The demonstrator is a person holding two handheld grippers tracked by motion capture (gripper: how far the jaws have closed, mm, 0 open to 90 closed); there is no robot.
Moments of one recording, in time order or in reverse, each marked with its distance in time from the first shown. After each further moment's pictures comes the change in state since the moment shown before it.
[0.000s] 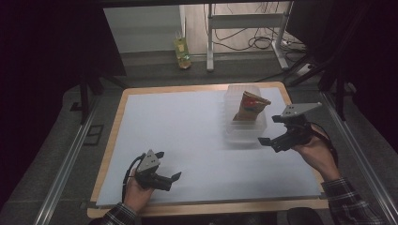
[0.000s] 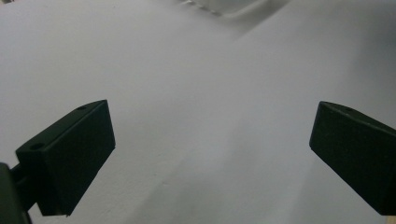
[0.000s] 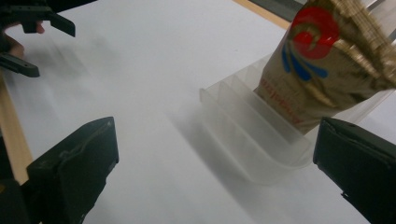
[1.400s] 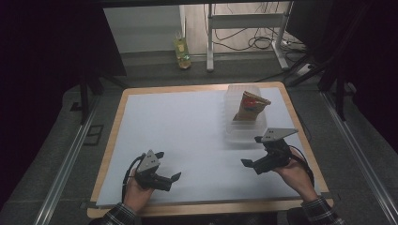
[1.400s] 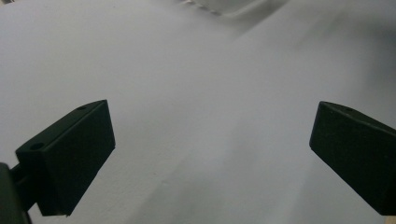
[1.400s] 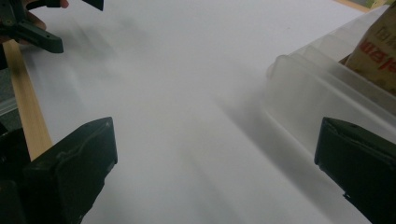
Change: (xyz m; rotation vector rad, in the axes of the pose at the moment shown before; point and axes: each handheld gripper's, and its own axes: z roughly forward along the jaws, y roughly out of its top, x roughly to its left) left arm -0.001 0.000 -0.001 0.001 0.000 0.001; right arm 0.049 -0.040 0.049 -0.006 0.059 0.009
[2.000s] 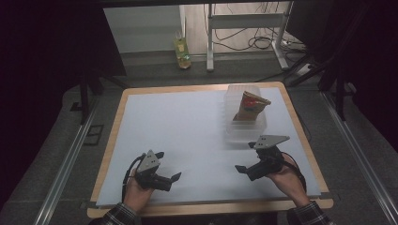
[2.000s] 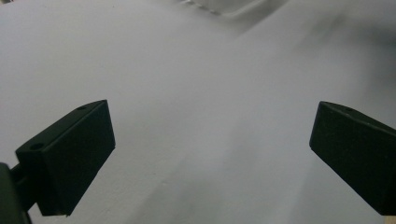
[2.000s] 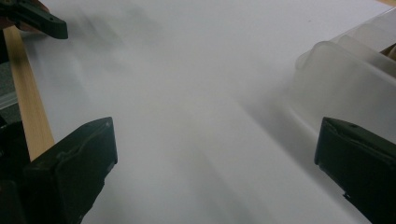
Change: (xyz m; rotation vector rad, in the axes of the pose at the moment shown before) left arm 0.000 0.000 0.000 0.002 -0.002 0.000; right arm 0.015 -0.011 0.019 0.001 0.012 -0.024
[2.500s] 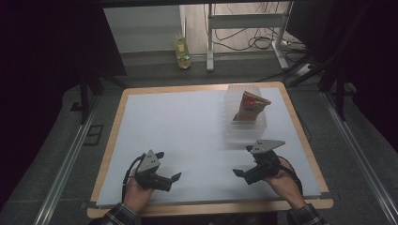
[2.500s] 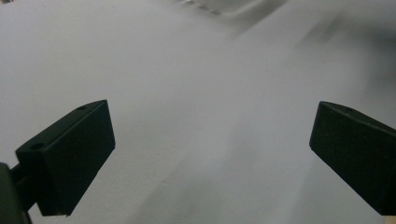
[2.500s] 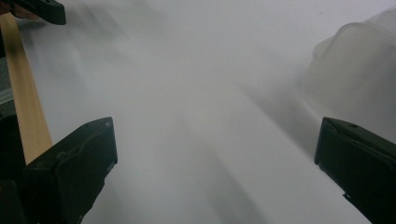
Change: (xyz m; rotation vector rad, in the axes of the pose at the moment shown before) left arm 0.000 0.000 0.000 0.001 0.001 0.002; right arm 0.006 -0.010 0.012 0.004 0.003 -0.011
